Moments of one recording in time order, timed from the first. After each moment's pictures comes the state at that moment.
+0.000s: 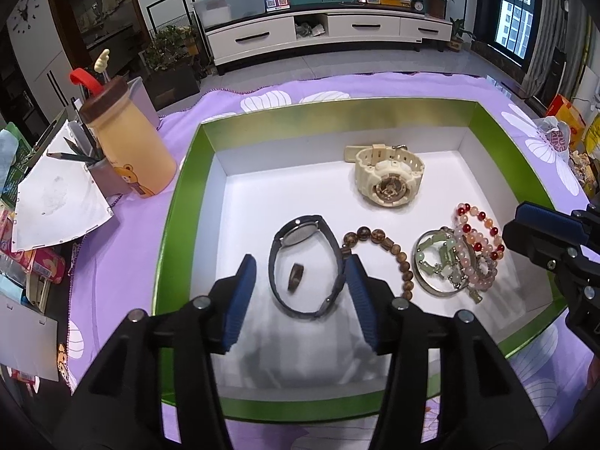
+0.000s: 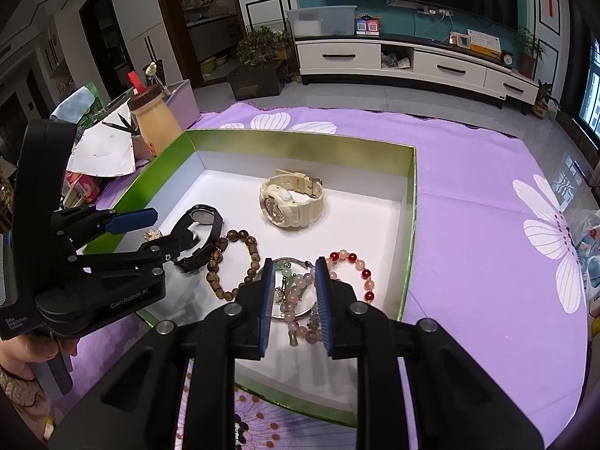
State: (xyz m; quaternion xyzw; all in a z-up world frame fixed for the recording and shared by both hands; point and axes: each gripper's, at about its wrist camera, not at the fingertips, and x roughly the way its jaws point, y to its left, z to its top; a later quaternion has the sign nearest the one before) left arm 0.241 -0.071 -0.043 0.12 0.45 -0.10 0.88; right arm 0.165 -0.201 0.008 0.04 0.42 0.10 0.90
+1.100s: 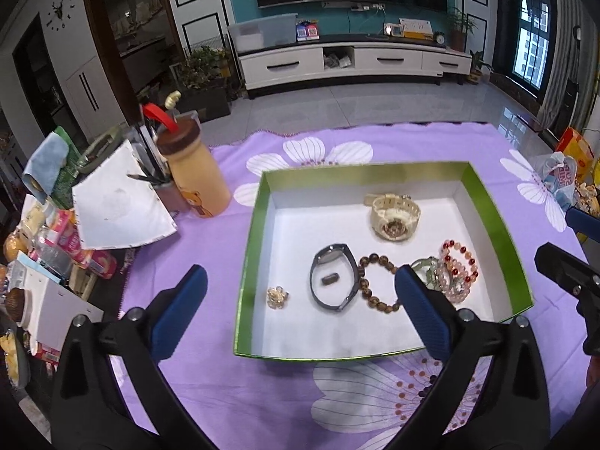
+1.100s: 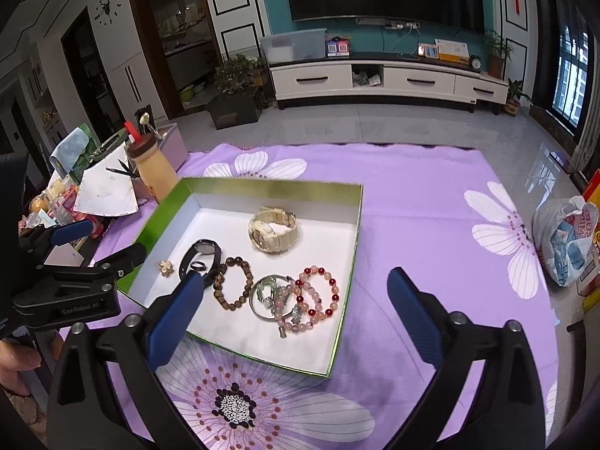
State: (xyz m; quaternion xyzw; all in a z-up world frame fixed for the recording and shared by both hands) left arm 0.201 -0.046 0.043 0.10 0.40 -0.05 0.91; right arm 0.131 -0.224 0.076 0.06 0.39 0.05 0.92
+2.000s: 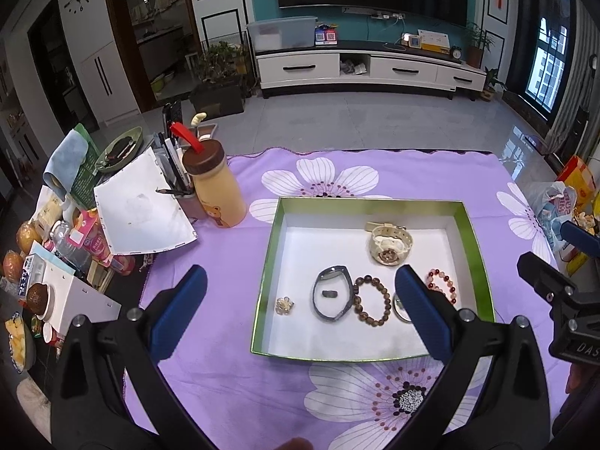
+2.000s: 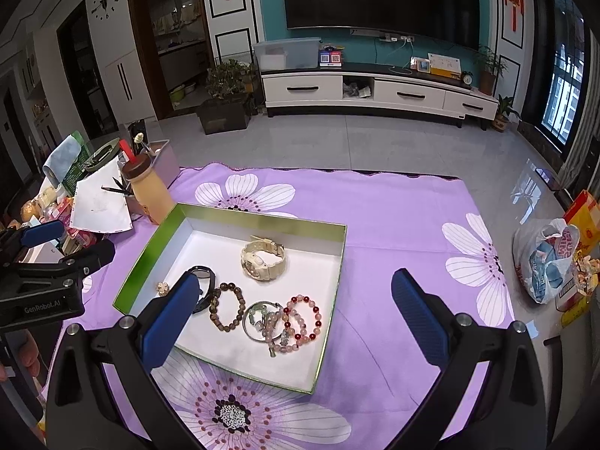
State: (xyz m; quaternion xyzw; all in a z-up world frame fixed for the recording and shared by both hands) left arm 0.205 -0.041 0.095 0.06 0.41 -0.03 0.91; right arm 0.149 -0.219 0.115 0.03 0.39 0.03 0.92
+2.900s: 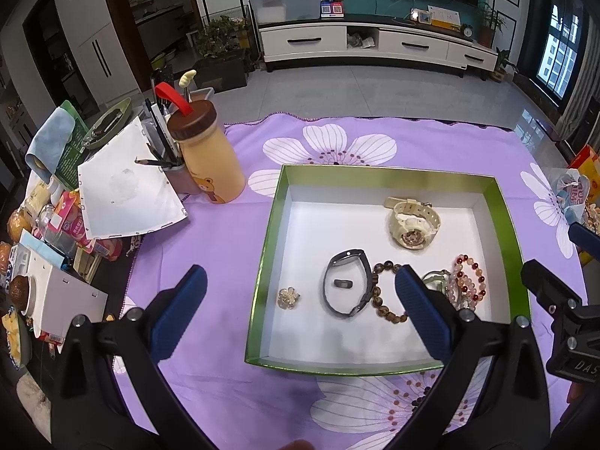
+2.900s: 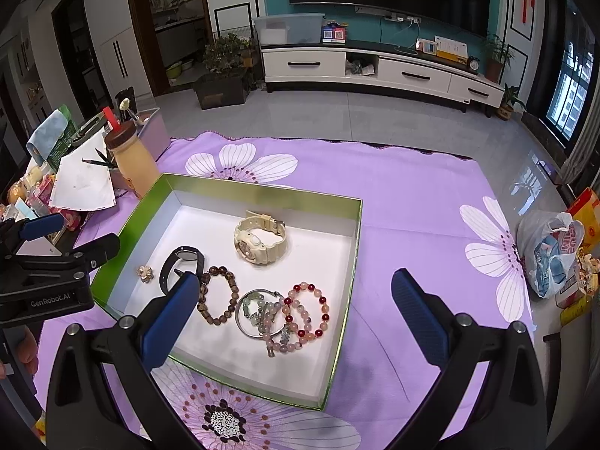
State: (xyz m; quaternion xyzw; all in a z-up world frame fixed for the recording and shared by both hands) left arm 0.235 -0.039 0.046 0.06 0.46 -0.02 0.89; right arm 0.174 -0.205 0.070 0.02 0.43 0.03 0.90
